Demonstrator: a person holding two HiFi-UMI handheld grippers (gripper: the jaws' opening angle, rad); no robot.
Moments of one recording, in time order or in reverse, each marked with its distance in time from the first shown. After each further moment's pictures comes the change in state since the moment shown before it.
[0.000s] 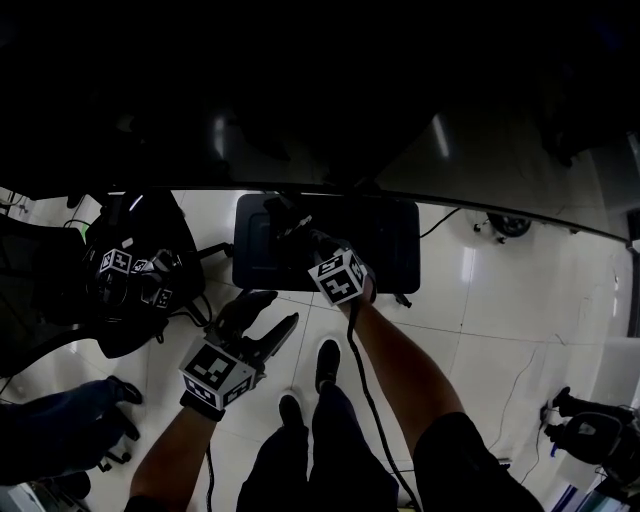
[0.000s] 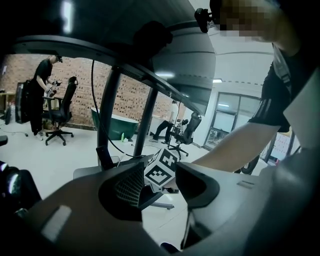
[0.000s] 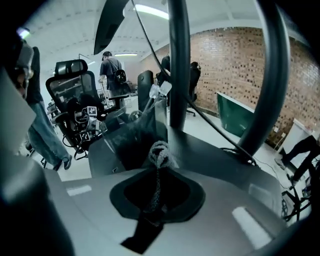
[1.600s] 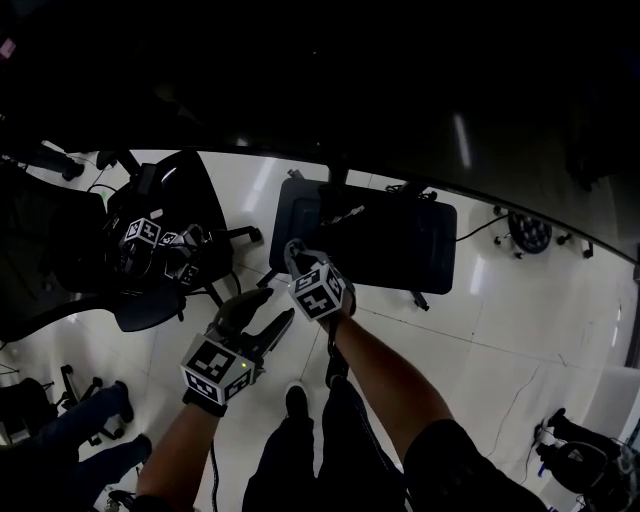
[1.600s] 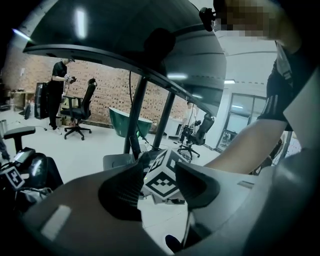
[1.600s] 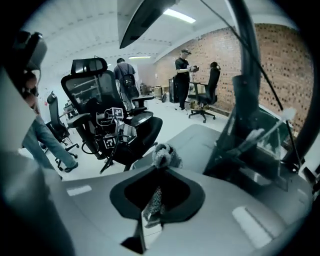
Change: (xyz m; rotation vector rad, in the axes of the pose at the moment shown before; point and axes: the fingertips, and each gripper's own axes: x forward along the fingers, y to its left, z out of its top) left arm -0.076 0.046 -0.037 -0.077 -0.007 0.146; right arm 0.032 0.157 0.035 -0.061 -0.014 0.160
